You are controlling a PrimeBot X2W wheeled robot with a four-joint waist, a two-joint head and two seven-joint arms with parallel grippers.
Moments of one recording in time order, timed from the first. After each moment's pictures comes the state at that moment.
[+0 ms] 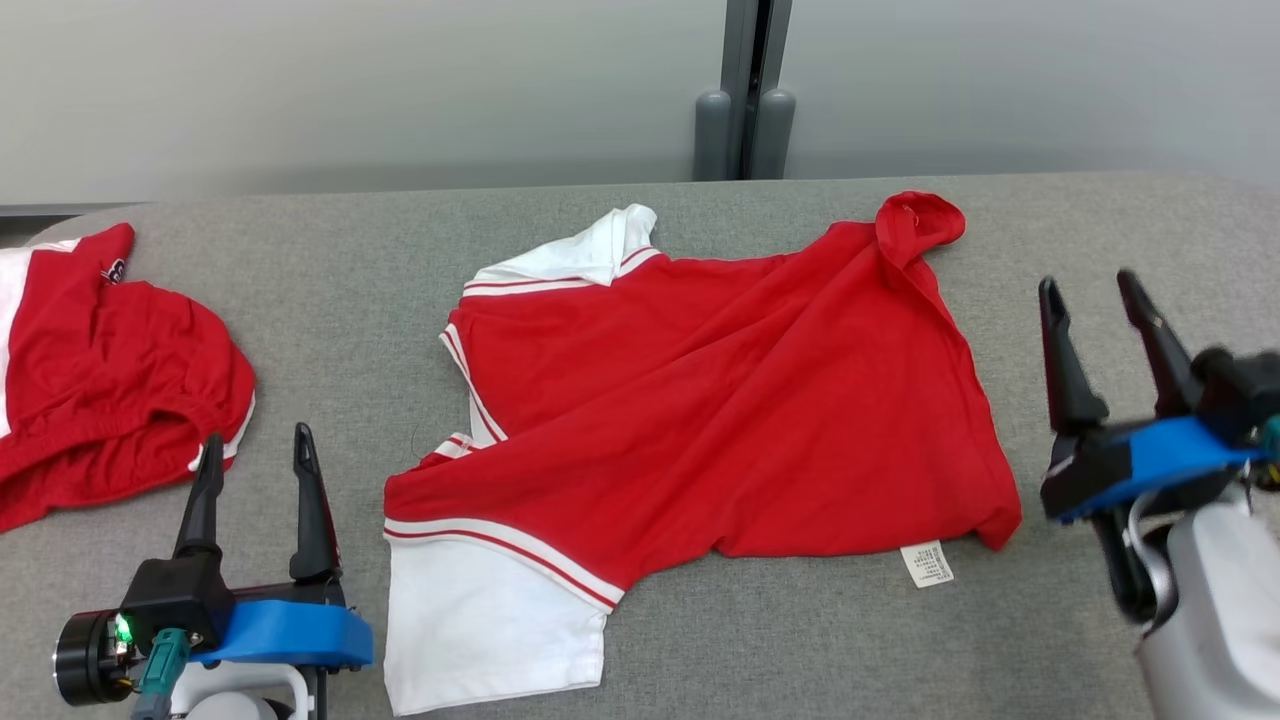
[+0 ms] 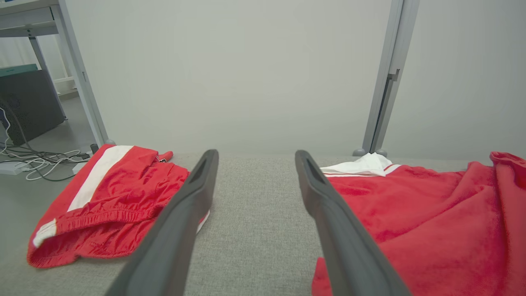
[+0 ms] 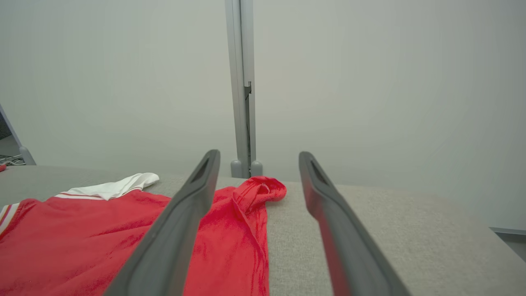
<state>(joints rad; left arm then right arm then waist) -0.10 0.08 0.05 0.21 -0.09 -0.03 -0.26 -0.47 -0.25 0.04 0.50 0.25 0.13 -0.26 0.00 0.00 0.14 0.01</state>
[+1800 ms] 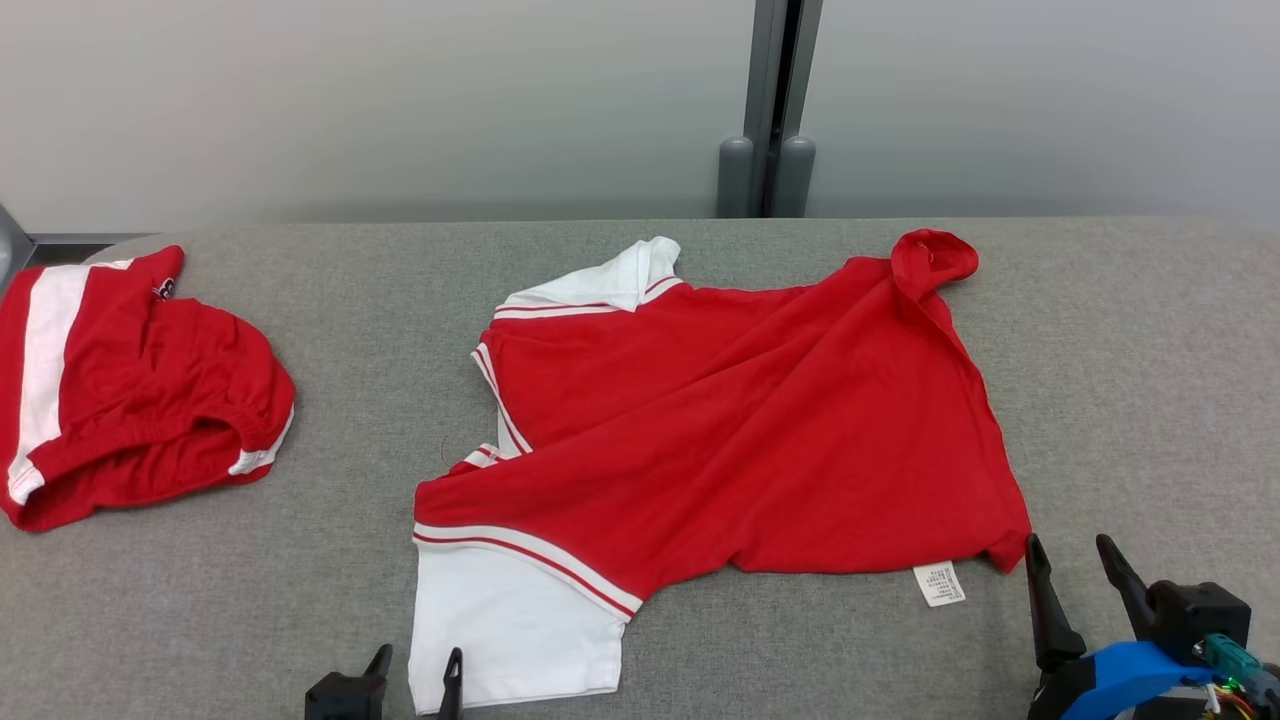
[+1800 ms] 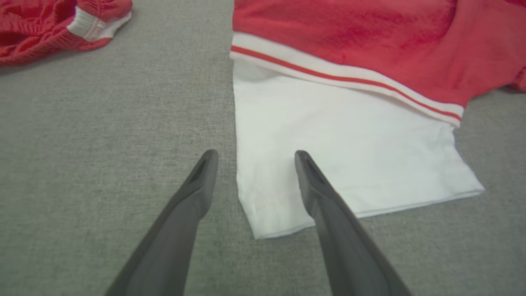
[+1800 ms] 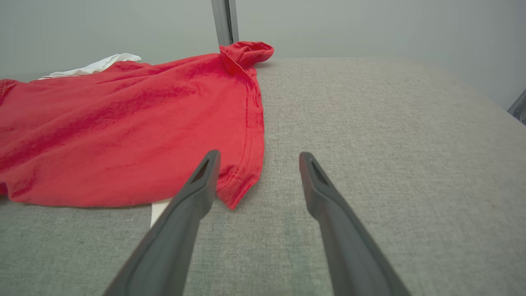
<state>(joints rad) 0.08 0.06 -0.11 0.39 -0.08 -0.08 -0.07 -0.09 -0.09 -0.13 0.46 0.09 0.13 -0.22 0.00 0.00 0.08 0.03</state>
